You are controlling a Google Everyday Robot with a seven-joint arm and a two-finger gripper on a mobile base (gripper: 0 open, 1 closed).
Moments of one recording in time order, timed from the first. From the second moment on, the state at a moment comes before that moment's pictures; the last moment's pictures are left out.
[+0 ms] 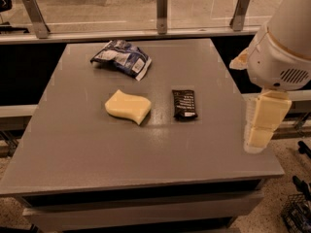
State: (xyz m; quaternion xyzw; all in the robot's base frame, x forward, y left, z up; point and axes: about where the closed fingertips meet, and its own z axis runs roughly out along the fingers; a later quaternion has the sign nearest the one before) arm 0.425 -0.169 0.956 -0.67 0.73 -0.04 0.13
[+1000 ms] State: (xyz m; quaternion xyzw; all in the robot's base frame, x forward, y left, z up) arm 0.424 -0.156 0.946 -0.69 0.71 -0.01 0.13
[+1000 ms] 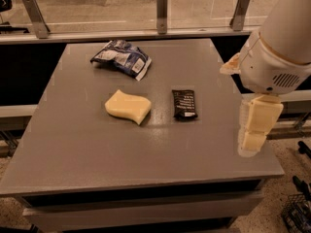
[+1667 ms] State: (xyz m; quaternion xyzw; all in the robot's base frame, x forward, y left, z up) arm 0.402 -0.116 0.933 -0.73 0.67 0.04 0.15
